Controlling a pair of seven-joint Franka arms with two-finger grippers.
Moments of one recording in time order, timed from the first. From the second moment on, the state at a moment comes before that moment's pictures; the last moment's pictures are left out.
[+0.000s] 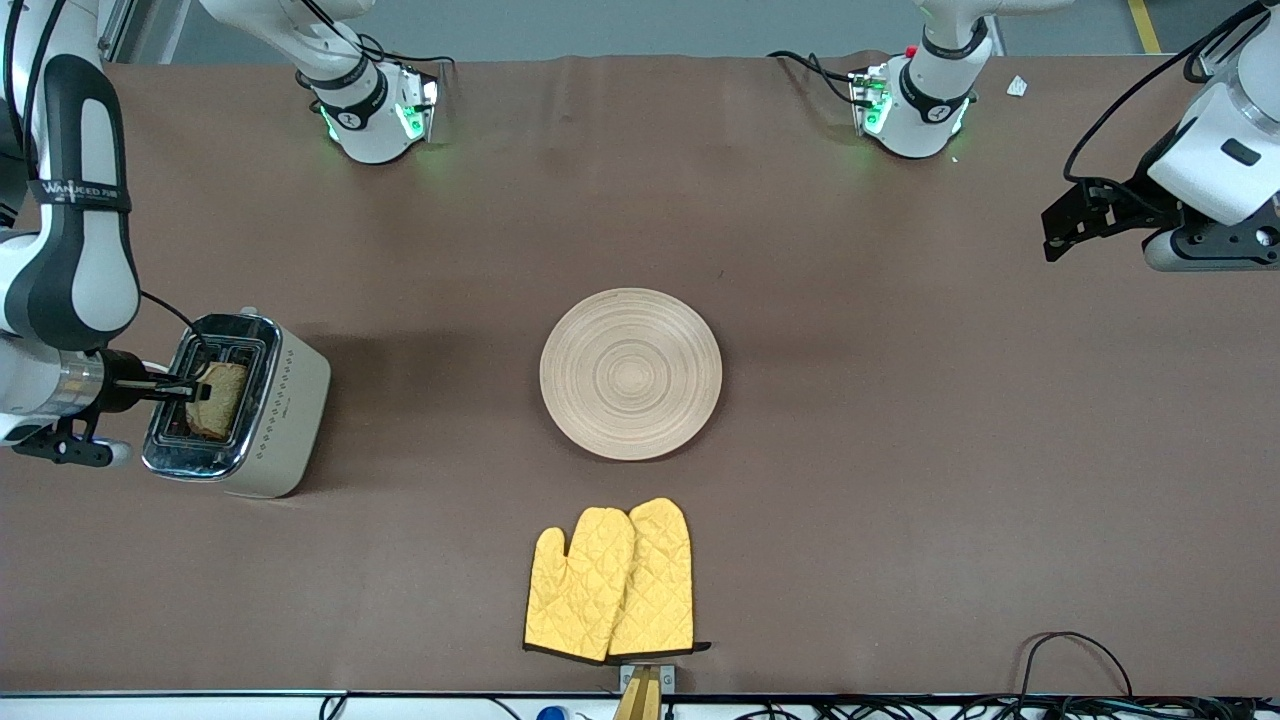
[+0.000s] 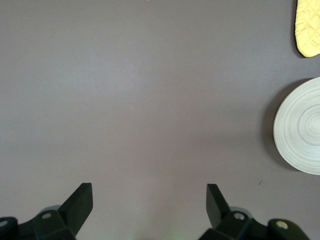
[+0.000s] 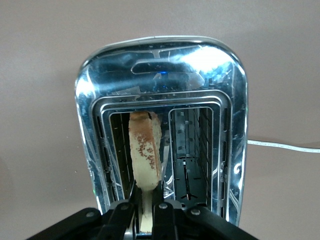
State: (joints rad) left arm -0.05 0.03 -0.14 -1.46 0.04 1.48 -0.14; right arm 0.11 0.41 -0.31 -1.61 0.17 1.78 -0.08
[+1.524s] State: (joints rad) left arm -0.04 0.03 -0.14 -1.46 0.04 1.48 -0.14; right arm 0.62 0.41 -0.29 -1.76 0.83 2.05 0.10
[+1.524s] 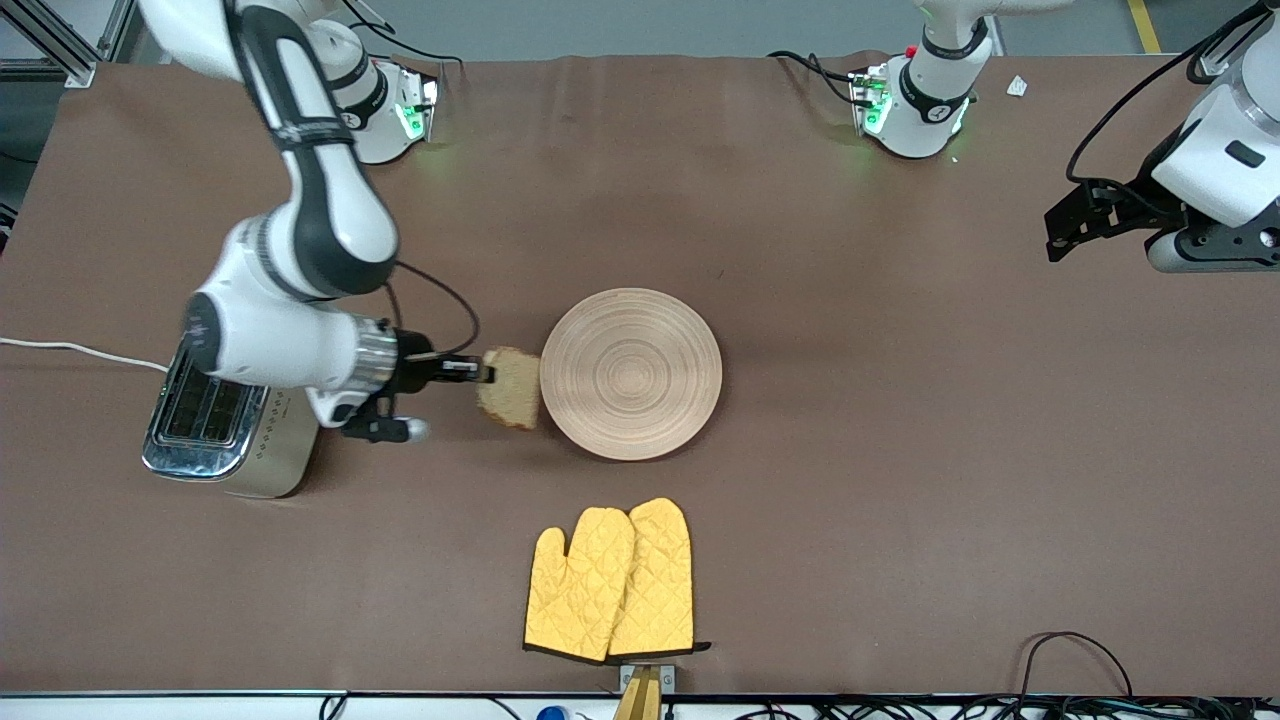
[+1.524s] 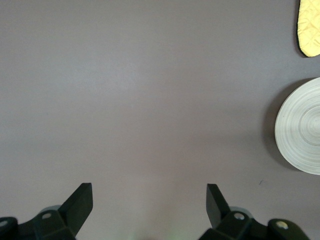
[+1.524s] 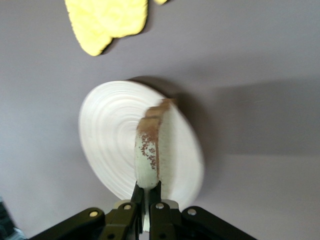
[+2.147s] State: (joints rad) left arm -0.04 0.04 -0.14 -1.46 0.04 1.48 -0.14; right arm 0.76 0.53 -0.29 -1.83 1.14 2.17 0.11
